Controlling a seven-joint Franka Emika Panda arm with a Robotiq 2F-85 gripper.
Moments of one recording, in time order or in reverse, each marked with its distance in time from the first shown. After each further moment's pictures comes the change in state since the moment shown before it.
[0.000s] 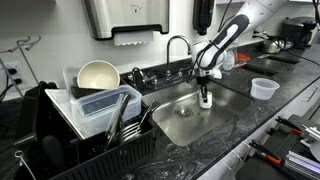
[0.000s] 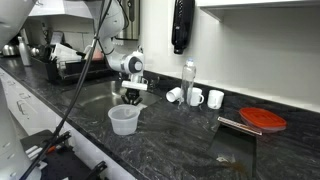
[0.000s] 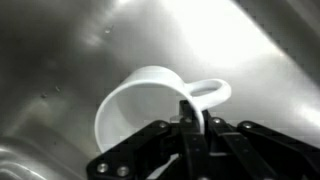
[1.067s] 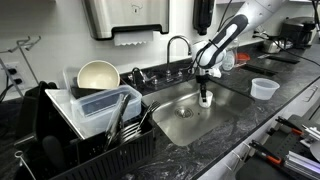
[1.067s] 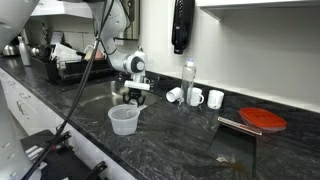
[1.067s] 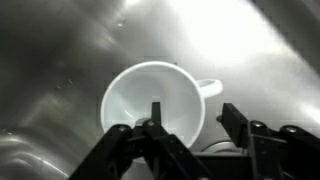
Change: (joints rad) arm -0.017 0.012 0.003 0.028 0.000 -0.002 -0.027
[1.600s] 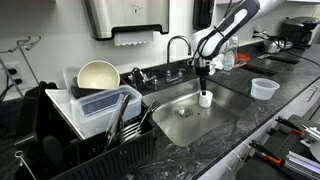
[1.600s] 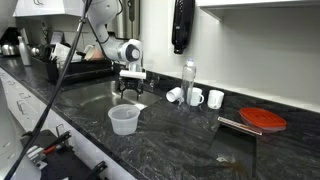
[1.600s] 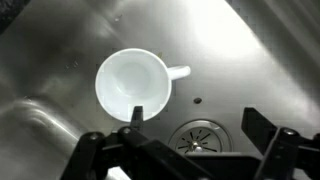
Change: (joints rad) arm 0.020 -0.154 0.024 -0.074 -0.002 -0.022 0.007
